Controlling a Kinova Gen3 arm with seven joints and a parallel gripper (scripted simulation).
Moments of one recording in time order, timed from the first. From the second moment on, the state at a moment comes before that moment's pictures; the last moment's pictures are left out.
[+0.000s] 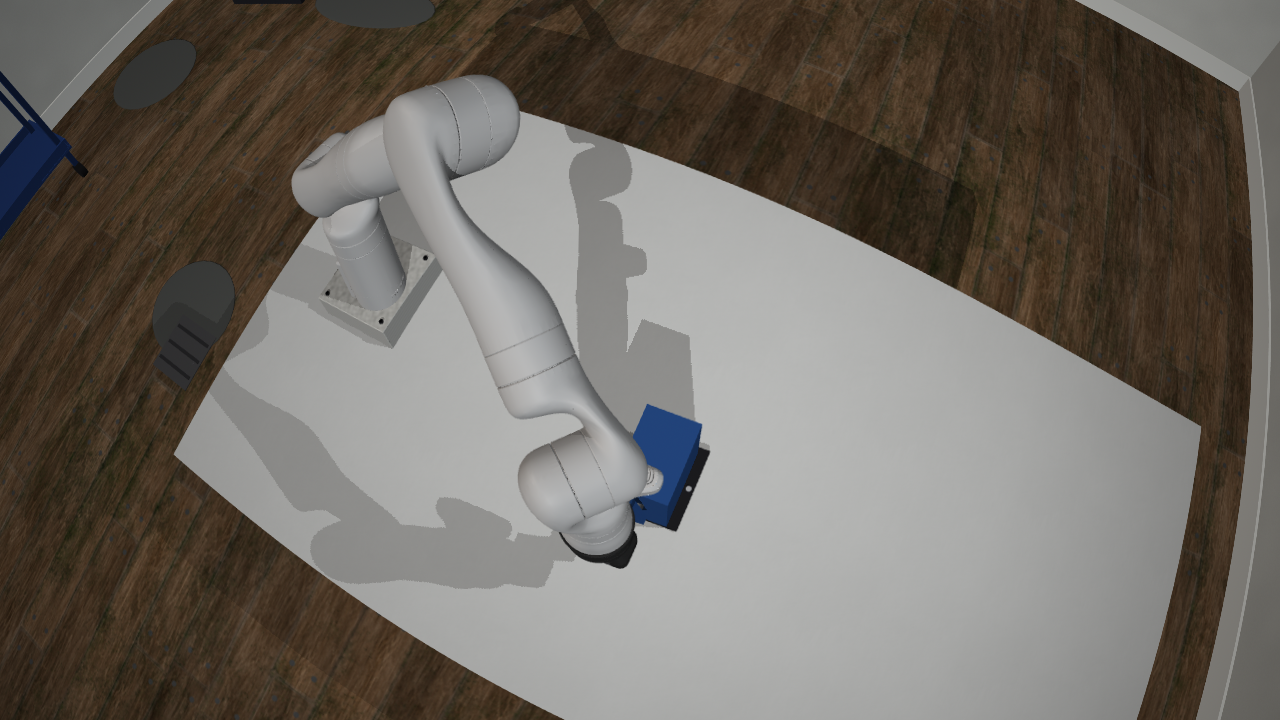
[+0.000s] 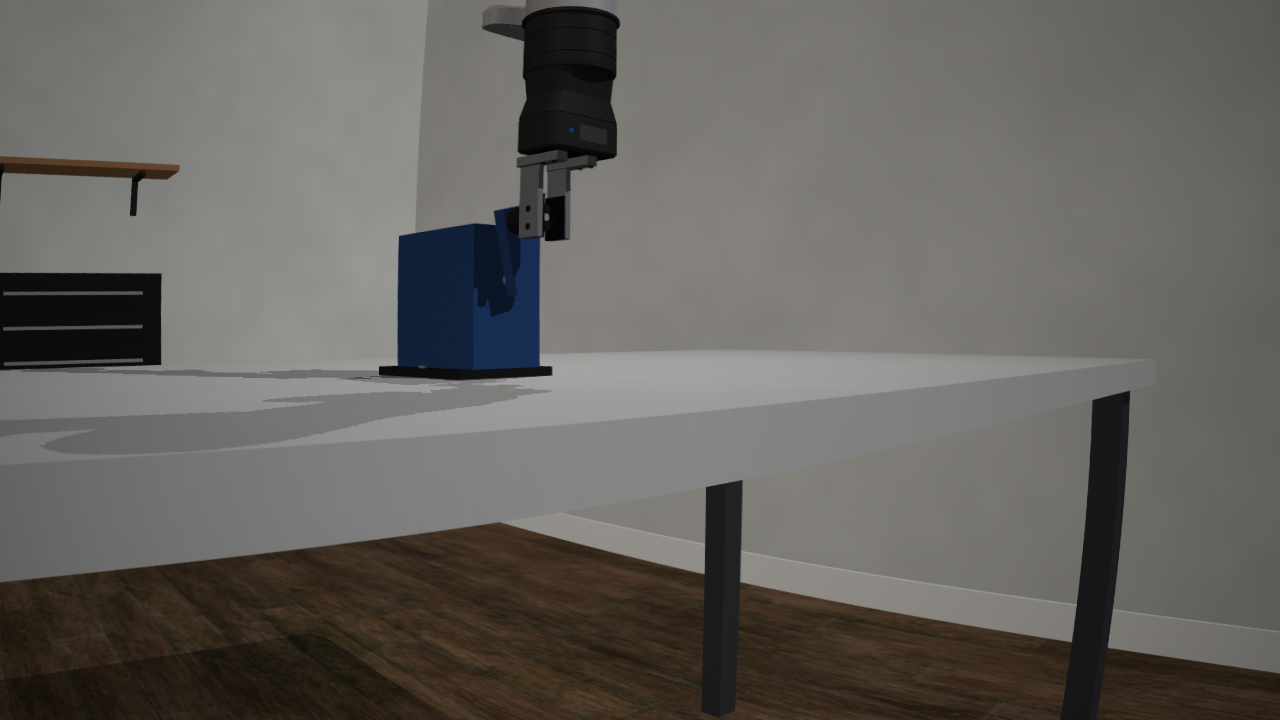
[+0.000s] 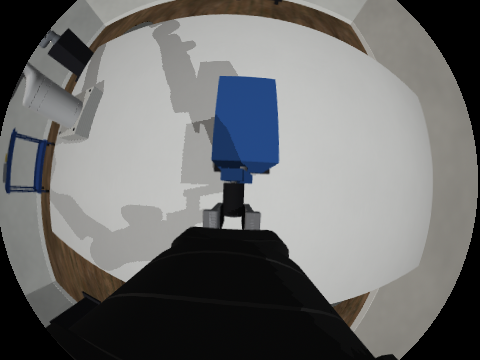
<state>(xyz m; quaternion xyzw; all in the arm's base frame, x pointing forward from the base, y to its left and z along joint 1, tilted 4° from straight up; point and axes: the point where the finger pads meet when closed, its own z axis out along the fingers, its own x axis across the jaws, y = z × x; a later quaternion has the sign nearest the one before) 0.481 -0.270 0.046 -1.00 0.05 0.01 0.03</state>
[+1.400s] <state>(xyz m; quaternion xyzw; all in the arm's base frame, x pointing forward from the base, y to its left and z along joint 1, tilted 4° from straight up) 0.510 -0.273 0.043 -1.00 0.05 0.02 0.04</state>
